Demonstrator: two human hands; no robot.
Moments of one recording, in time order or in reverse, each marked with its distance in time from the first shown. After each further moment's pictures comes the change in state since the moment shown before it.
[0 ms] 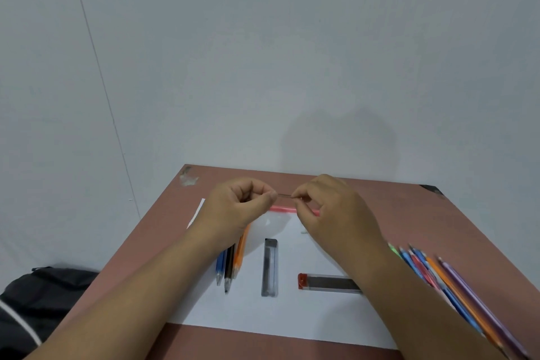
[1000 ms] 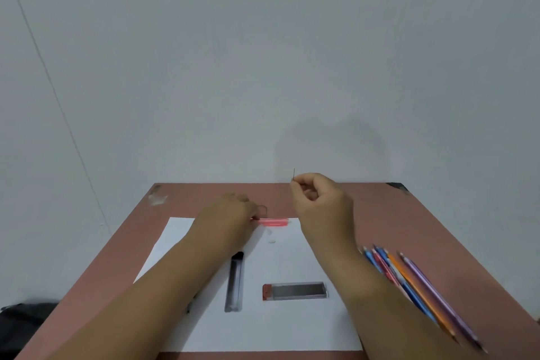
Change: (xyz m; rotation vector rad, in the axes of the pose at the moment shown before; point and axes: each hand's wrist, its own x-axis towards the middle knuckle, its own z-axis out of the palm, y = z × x) left_hand 0.035 -0.010 0.037 1.146 -0.281 0.178; right_hand 0.002 0.022 -0.006 0.451 0.326 0.460
